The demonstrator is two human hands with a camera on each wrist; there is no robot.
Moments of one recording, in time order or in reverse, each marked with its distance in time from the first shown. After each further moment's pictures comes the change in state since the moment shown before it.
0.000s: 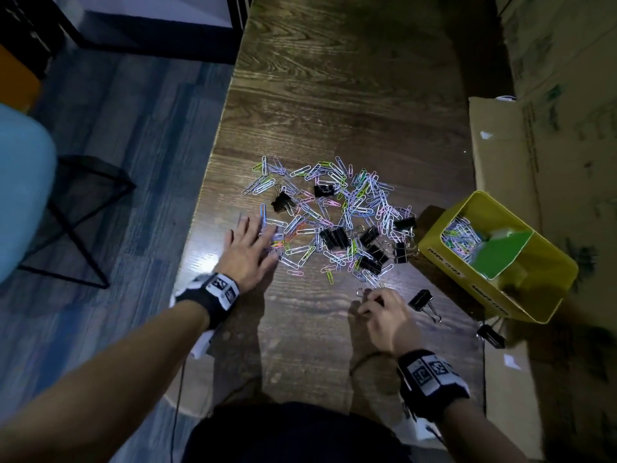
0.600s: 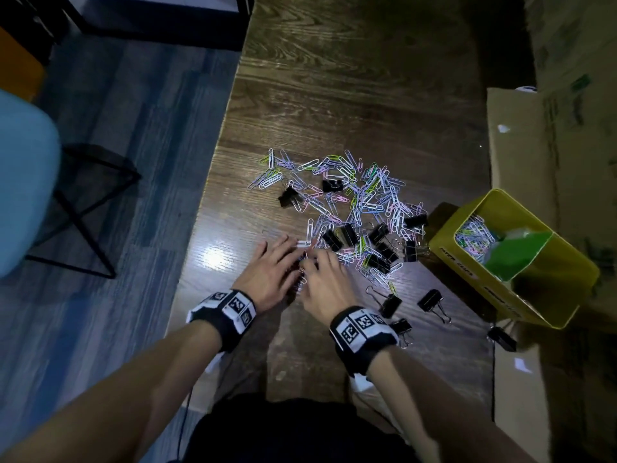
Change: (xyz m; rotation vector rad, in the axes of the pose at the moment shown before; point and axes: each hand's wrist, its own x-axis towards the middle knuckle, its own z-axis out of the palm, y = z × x) left_hand -0.021 0.026 0.021 -0.107 0.067 0.261; right_hand 0.068 -0.121 -0.004 -0.083 -0.057 -0.106
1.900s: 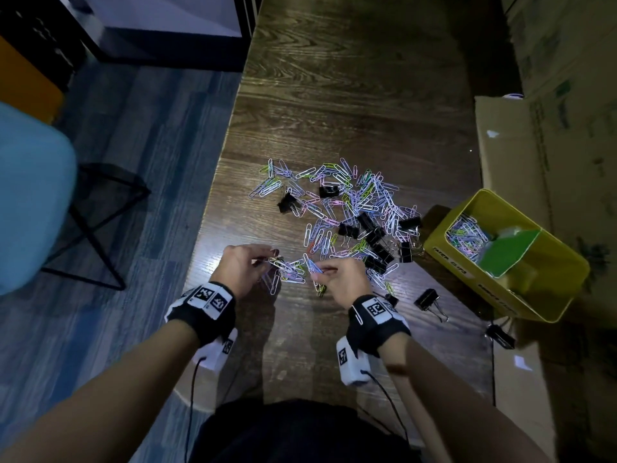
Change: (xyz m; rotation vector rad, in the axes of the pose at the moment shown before) left_hand -0.007 -0.001 -0.052 -0.349 0.174 -0.395; right_hand 0.006 0.033 -0.008 0.805 0.003 0.381
